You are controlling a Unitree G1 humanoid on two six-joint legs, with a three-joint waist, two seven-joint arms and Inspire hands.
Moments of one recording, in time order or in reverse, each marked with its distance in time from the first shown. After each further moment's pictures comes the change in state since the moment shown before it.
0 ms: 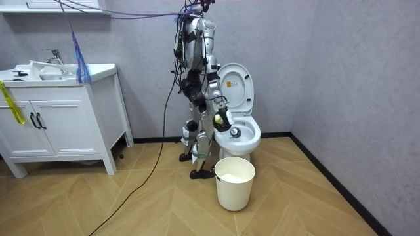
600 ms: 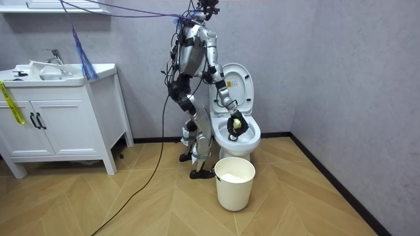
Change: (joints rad) left arm -0.211 0.001 -0.081 0.091 -0.129 -0.103 0.079; right arm -0.222 -0.203 0.188 -0.025 -0.194 0.017 -0.137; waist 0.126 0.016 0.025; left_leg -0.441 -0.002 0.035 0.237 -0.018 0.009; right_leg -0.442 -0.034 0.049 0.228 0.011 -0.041
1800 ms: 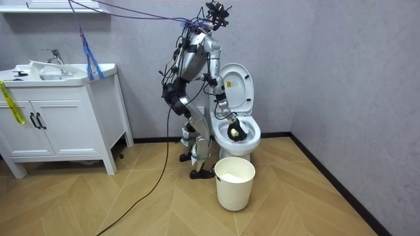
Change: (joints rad) left arm -0.084 0.031 -0.030 -0.013 -0.196 -0.032 0.209; right arm -0.106 0.033 0.006 -0.108 0.477 0.007 -0.103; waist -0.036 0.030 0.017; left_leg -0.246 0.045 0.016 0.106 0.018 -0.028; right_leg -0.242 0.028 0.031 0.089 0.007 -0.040
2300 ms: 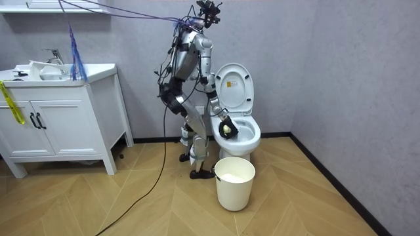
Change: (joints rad) left arm -0.022 -0.021 -0.058 0.020 0.050 0.076 -0.026; right arm 0.015 0.095 0.039 0.016 -0.360 0.107 0.015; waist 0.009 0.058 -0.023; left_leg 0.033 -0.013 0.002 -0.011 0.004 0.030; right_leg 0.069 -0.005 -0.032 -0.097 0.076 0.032
